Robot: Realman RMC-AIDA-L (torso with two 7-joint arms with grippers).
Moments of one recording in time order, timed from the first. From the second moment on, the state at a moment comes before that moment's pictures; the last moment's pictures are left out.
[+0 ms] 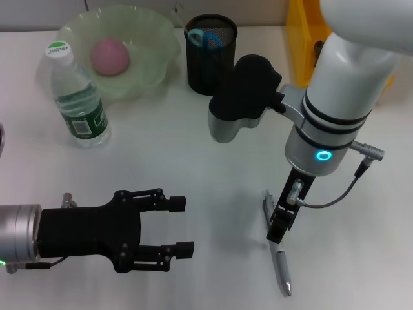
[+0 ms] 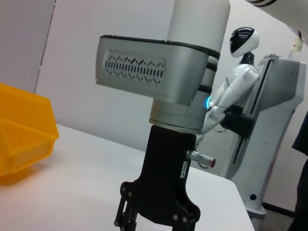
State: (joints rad) left arm -0.45 -2.07 0.71 0.45 2.06 1.82 -1.10; right arm 0.93 2.09 -1.84 -1.04 -2.47 -1.59 2.78
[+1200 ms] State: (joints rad) left arm -0.45 -2.07 0.71 0.45 2.06 1.83 -1.09; right arm 0.96 2.09 -1.97 -1.00 -2.42 -1.52 2.85
